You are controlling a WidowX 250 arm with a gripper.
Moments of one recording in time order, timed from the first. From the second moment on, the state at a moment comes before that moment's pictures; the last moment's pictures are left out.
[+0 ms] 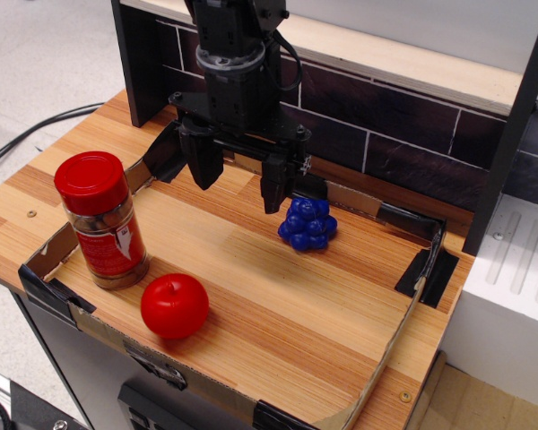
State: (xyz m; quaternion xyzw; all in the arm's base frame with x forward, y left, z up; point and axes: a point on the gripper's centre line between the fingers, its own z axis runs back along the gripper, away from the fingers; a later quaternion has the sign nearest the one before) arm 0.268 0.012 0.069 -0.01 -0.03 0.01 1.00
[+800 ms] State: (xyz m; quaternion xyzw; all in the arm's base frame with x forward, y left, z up) arm 0.260 0.048 0.072 -0.01 0.01 -0.15 0.99
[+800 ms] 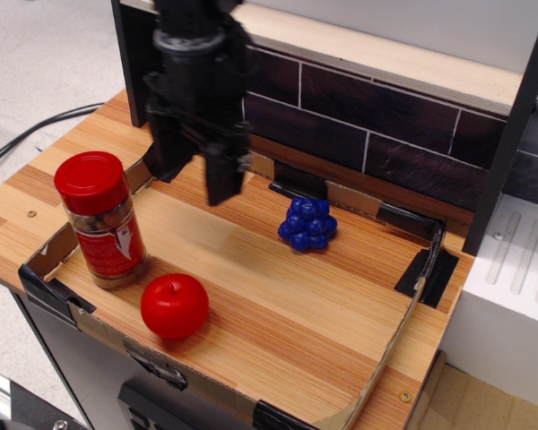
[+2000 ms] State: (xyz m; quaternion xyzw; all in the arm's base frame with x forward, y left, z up) arm 0.216 0.082 0.092 0.01 -0.05 -0.23 0.97
